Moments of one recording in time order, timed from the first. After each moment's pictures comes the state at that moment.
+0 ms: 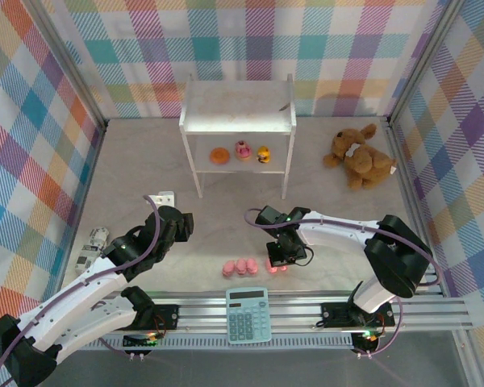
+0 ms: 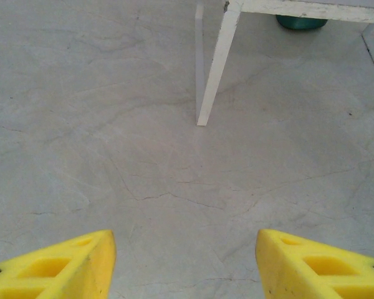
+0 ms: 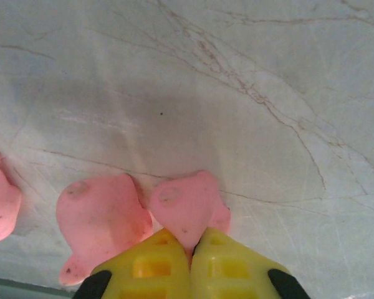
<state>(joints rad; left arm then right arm) -0.70 0.78 0.65 -0.61 -0.50 -0.53 0.91 1.56 0.90 -0.86 -0.06 0.68</state>
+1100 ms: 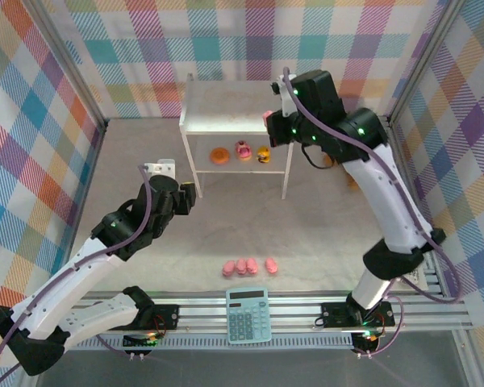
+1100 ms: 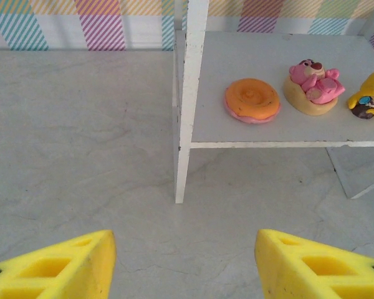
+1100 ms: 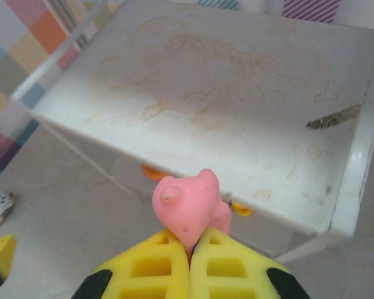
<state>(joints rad) -0.69 0.93 1.03 -0.69 -0.51 -0.39 0.67 1.72 2.34 -1.23 0.09 0.23</state>
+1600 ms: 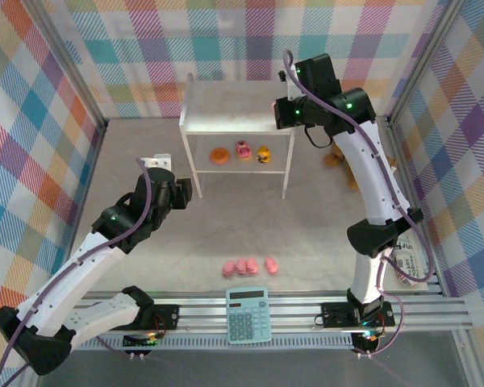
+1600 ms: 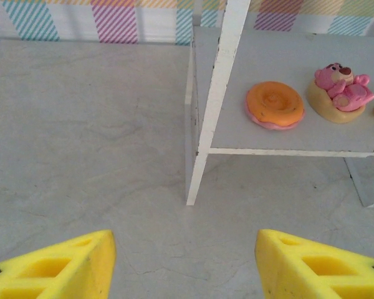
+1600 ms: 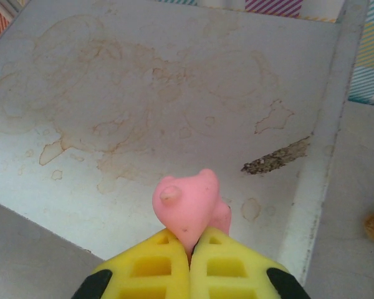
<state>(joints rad) -0.60 0.97 1.04 -0.69 -0.45 -0.38 0.51 1.90 2.49 -1.27 -0.02 0.18</state>
